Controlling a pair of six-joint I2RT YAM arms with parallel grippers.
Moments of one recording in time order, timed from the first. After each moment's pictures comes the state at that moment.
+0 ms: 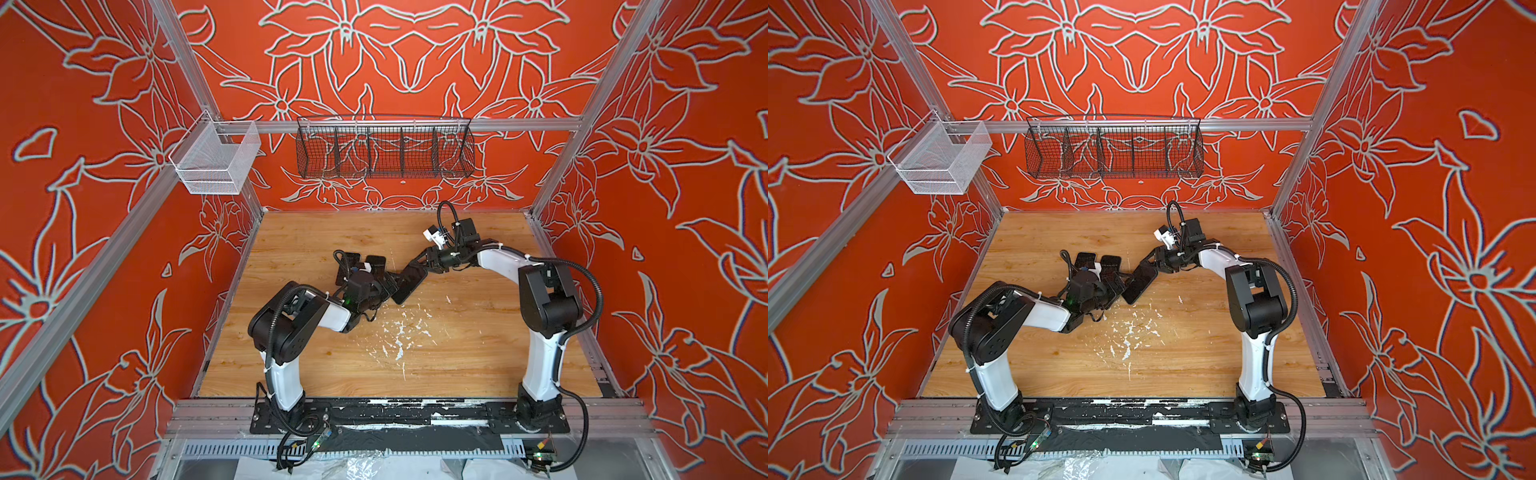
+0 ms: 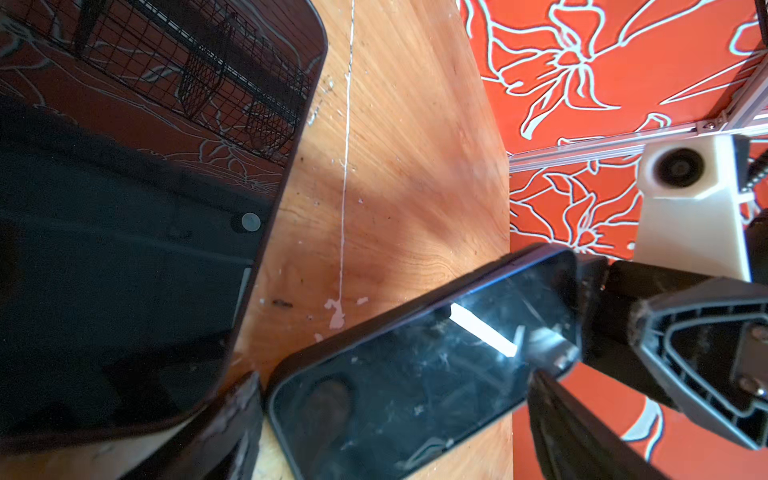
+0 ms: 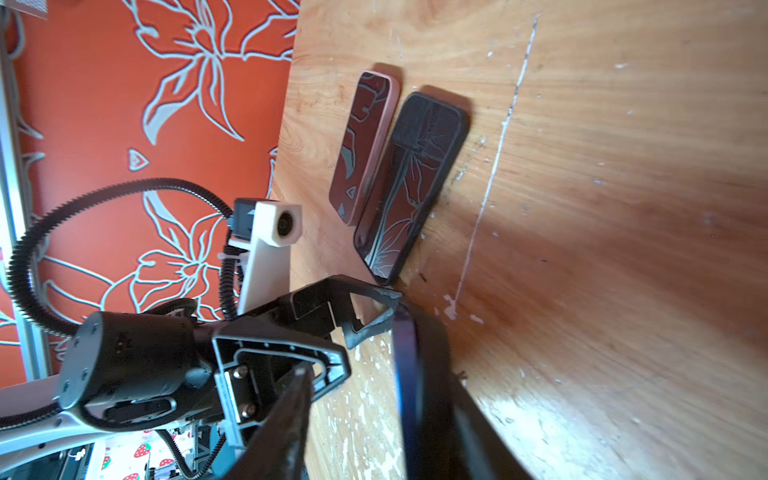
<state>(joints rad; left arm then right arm) -0.49 1.85 0.68 0.72 0.20 -1.16 0.28 2.00 1.39 -0.32 -0.95 0.37</state>
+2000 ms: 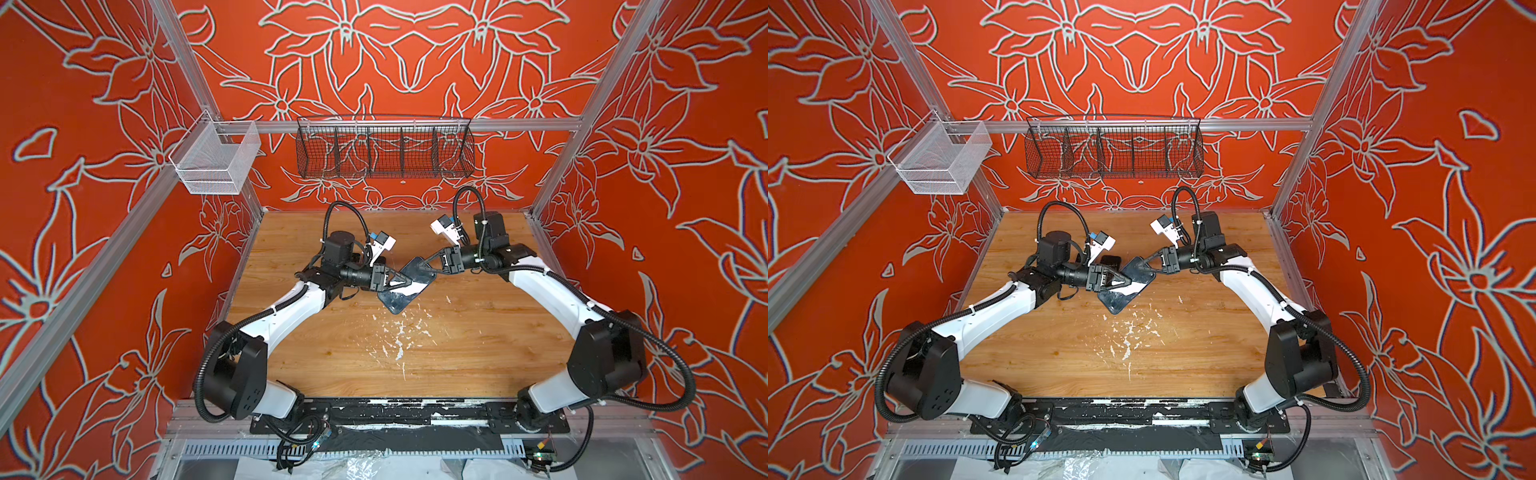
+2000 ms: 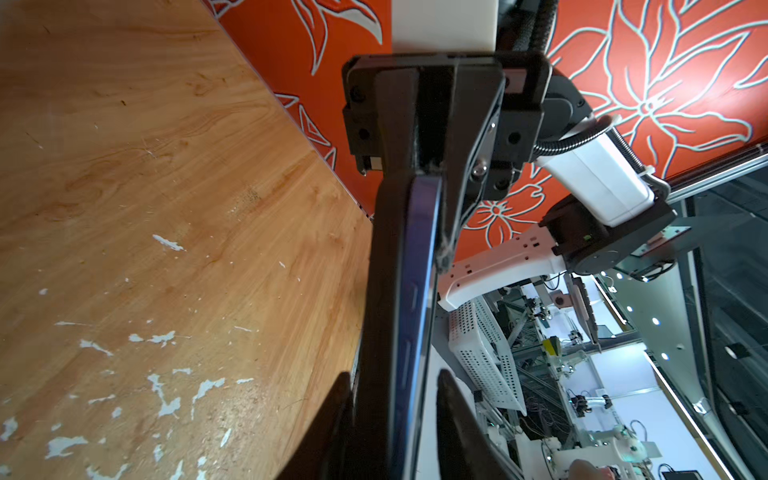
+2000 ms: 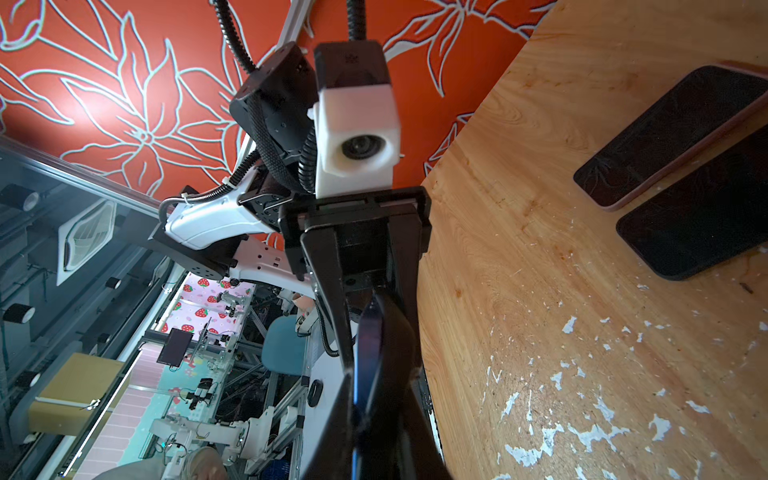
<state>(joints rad) -0.38 1.44 0.96 0.07 1.18 -0.57 0.31 1.52 1.23 -0.35 -1.30 0.36</state>
